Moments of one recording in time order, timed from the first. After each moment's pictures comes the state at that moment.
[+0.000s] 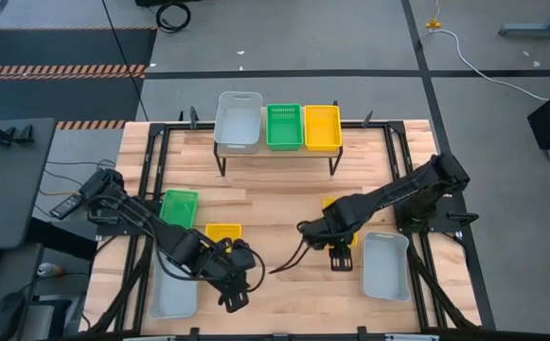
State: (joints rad) left arm -0.59 1.69 1.52 -0.84 -0.16 -0.95; right arm 0.32 1.73 1.37 -1.20 -0.20 0.41
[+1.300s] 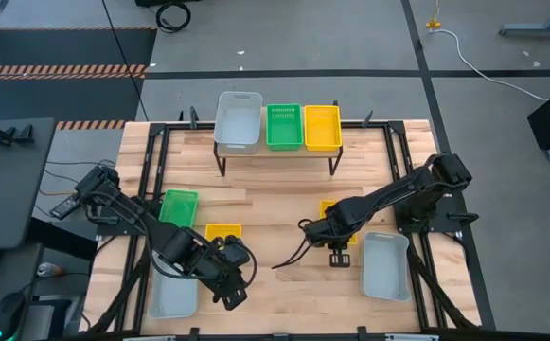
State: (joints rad) left arm -0.60 1.65 1.53 -0.88 -0.19 -1.09; right arm 0.30 1.70 1.17 -0.98 -0.12 0.37
